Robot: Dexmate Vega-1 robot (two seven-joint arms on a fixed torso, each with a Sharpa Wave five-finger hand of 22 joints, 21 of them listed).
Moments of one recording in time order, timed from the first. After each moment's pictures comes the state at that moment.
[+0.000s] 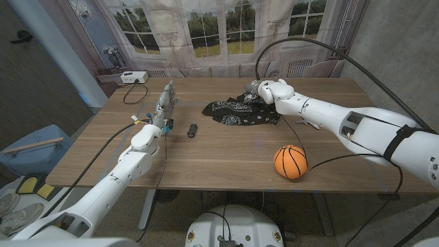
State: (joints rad) left arm 0.89 0.52 0.33 -1.40 -0.62 -0.28 0.09; left_hand 0.10 0.11 0.31 0.13 0.27 -0.17 -0.11 0.18 0.17 -0.17 -0.04 0.20 0.18 -0.17 0.00 0.18 0.17 -0.17 0.14 0.46 0.19; right arm -0.08 -0.38 -1.21 -1.04 -0.73 -0.28 0.29; right_hand 0.80 0.10 0.48 -0.18 0.20 0.80 -0.04 0.41 0.22 0.33 -0.07 0.22 0.19 0.13 -0.04 0.21 0.18 0.30 0.05 0.22 0.18
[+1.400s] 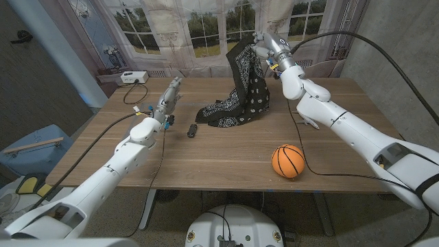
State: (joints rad) left arm 0.83 0.59 0.38 -1.43 -0.53 -0.19 0.08; left_hand 0.27 0.09 0.36 -0.04 0.21 -0.17 -0.18 0.19 0.17 -0.17 0.00 0.20 0.18 -0.17 0.05 0.18 0.17 -0.17 0.16 0.40 0.19; right arm -0.44 -0.59 -0.67 -1.61 -0.43 -0.15 -0.36; right_hand 0.91 0.15 0.44 -0.14 0.20 0.88 -0.01 0.47 0.28 0.47 -0.11 0.22 0.20 0.28 -0.04 0.28 0.22 0.41 0.00 0.26 0.18
